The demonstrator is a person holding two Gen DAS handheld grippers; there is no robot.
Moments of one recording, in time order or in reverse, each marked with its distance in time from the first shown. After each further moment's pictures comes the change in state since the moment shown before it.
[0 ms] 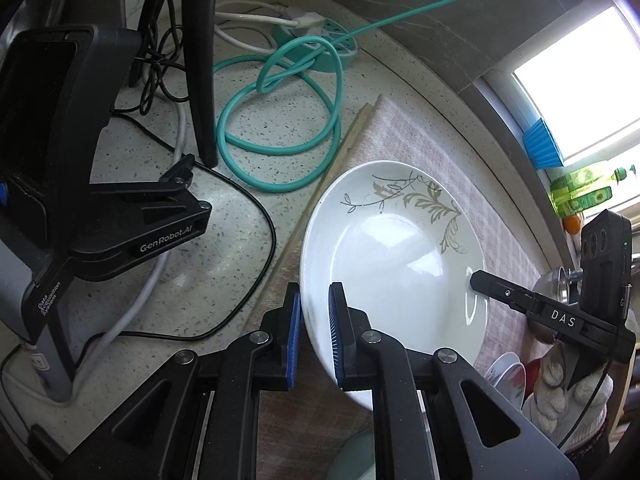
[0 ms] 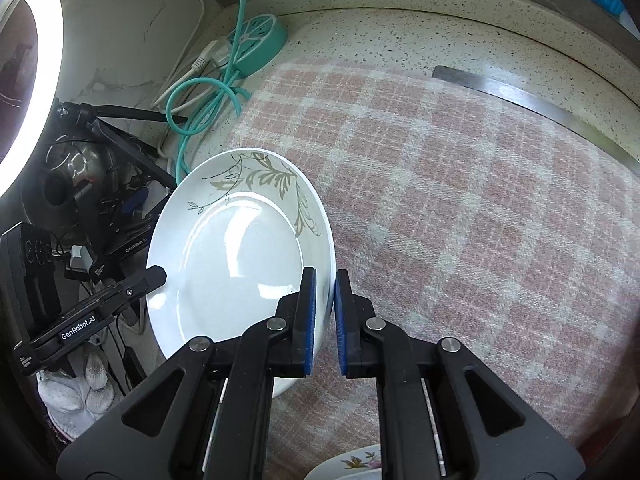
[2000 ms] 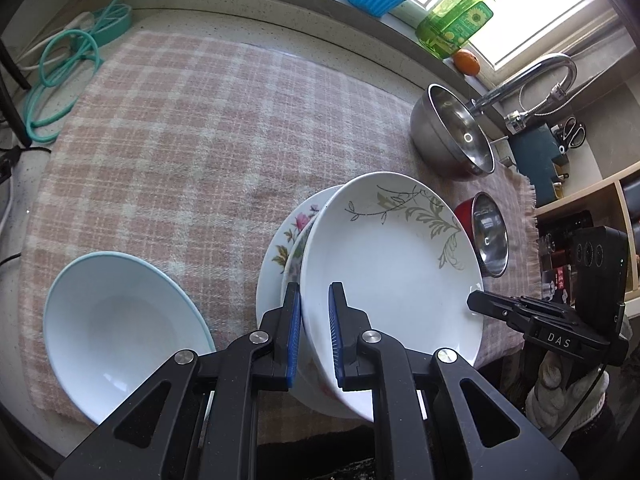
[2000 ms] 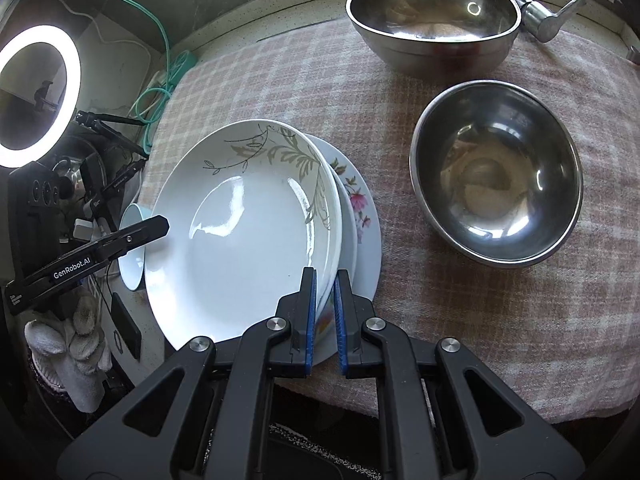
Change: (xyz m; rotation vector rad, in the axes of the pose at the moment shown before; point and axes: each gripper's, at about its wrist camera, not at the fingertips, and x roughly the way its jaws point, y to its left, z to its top) left arm 0.004 -0.159 -0.129 0.386 0.158 -0.137; right arm -0.138 -0.128 -0.228 0.237 -0.111 -0.057
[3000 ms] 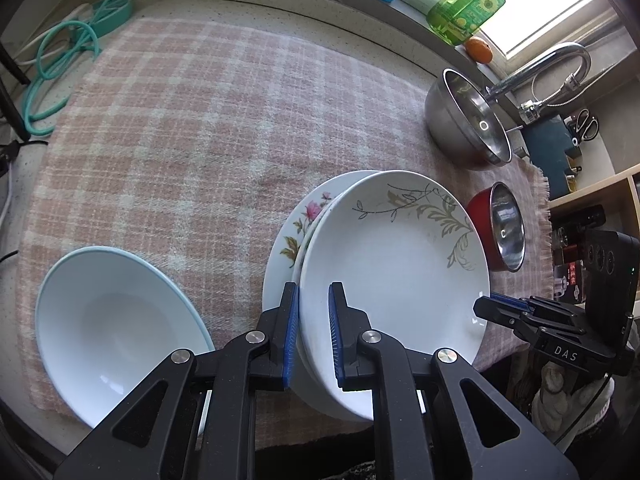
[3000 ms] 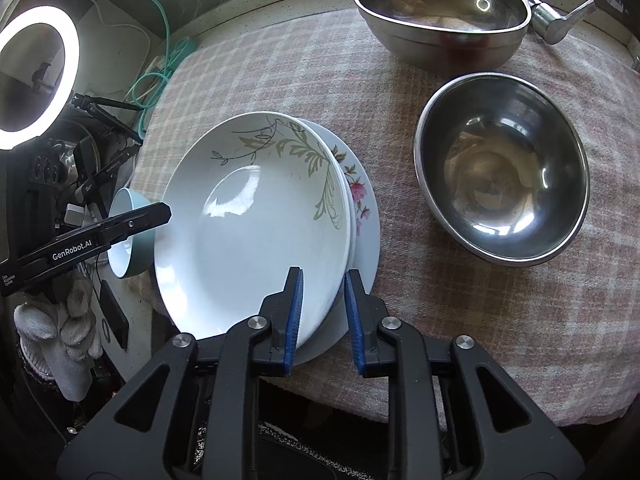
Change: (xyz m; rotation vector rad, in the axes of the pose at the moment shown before) left arm 0.013 0.000 0.001 0.002 0.036 0.038; right arm 0.007 0.005 -0.004 -0.048 0.010 -0.028
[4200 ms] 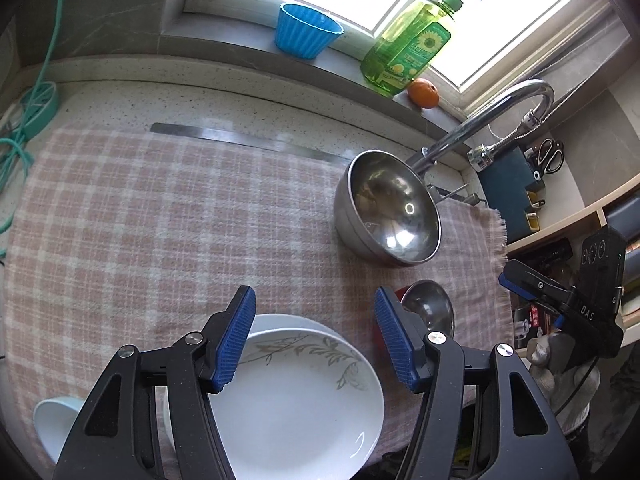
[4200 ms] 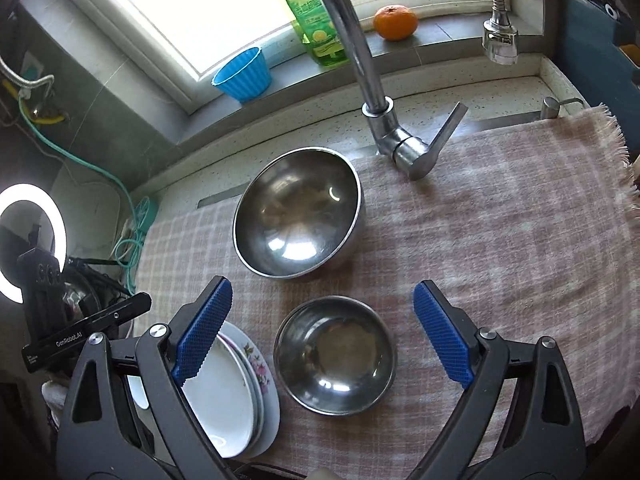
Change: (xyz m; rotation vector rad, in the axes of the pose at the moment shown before) left arm -0.006 -0.084 0.094 0.070 -0.106 -0.111; right arm -0.117 -0.111 0.087 0.239 -0.333 -0.038
